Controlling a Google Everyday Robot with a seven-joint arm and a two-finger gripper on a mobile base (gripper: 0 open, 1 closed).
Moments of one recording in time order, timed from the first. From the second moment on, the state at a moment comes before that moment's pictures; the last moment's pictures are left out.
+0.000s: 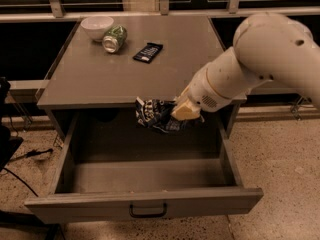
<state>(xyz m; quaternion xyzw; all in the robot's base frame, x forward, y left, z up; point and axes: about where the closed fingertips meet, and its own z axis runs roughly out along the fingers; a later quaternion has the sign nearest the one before) 0.526 -0.056 0.854 -0.57 0.76 0.11 0.29</state>
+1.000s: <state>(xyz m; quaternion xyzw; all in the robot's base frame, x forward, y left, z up) 0.583 -0.020 0.907 -0.59 0.73 0.08 0.33</state>
